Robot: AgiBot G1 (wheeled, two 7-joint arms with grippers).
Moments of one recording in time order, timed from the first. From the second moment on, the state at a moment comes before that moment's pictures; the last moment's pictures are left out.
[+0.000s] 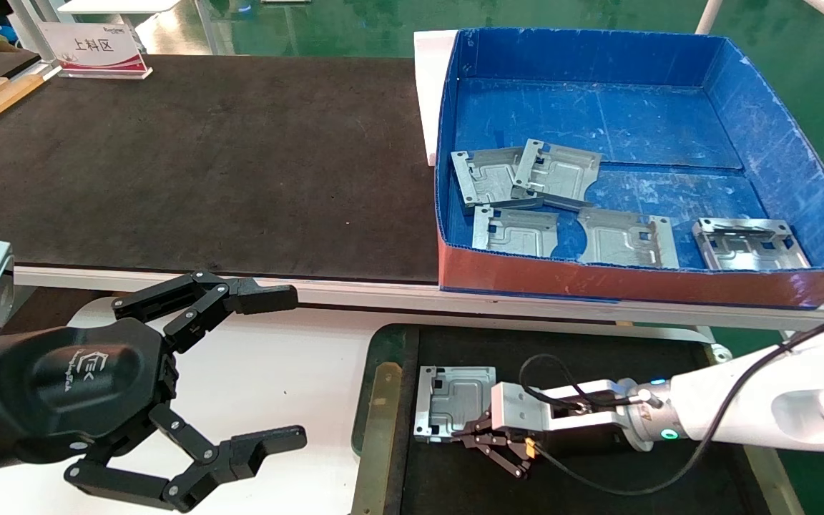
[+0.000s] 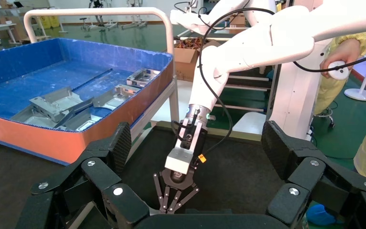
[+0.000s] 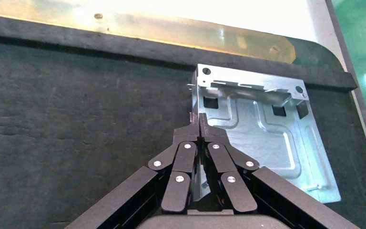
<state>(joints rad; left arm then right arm) -1.10 0.55 0.42 -1.24 0.62 1.43 -0.11 1.49 -1.21 -0.88 0.04 -1.21 -1.35 -0.68</state>
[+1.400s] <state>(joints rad) -1.10 0.55 0.42 -1.24 0.62 1.43 -0.11 1.72 -0.95 -0.80 0.44 -0.86 -1.60 -0.42</state>
